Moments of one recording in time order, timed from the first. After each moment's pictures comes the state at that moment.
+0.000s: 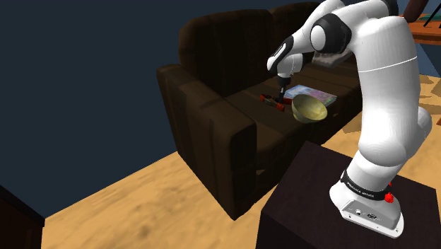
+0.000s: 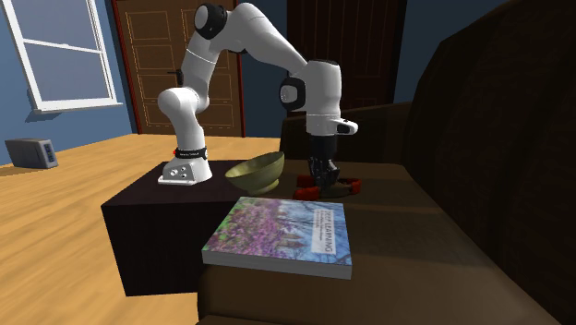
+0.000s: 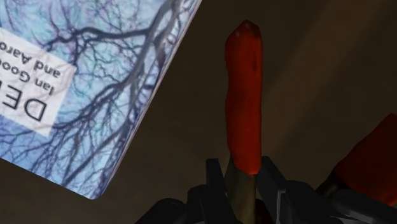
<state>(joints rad) -0.25 0.50 -0.49 -1.89 0.31 2.36 -1.21</state>
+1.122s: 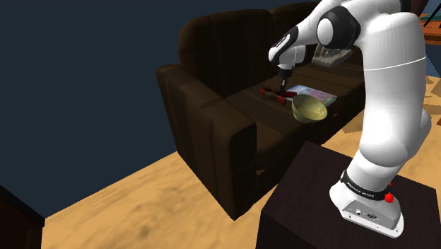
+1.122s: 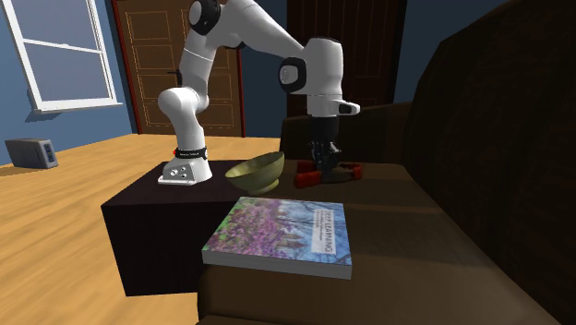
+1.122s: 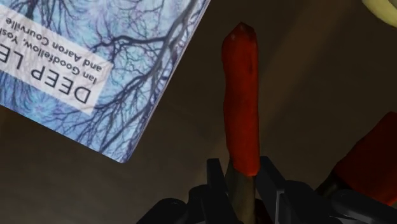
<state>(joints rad) -0.23 0.43 -0.52 -1.86 0.26 2.27 -1.18</state>
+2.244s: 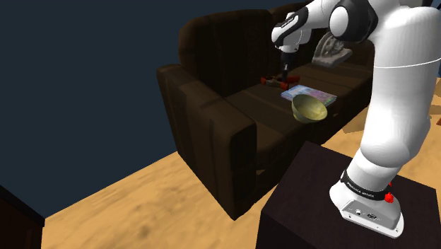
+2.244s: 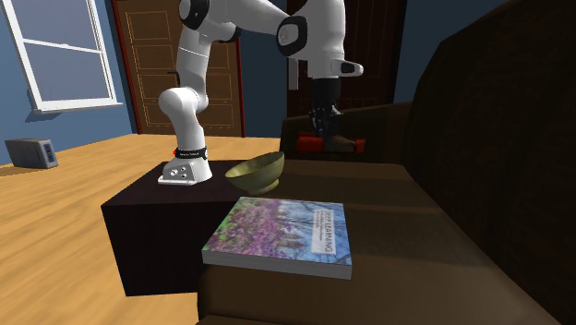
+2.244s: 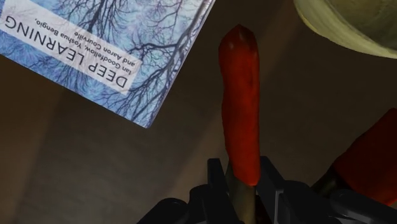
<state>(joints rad) -0.20 0.31 -0.56 -1.78 0.18 2.08 -1.13</state>
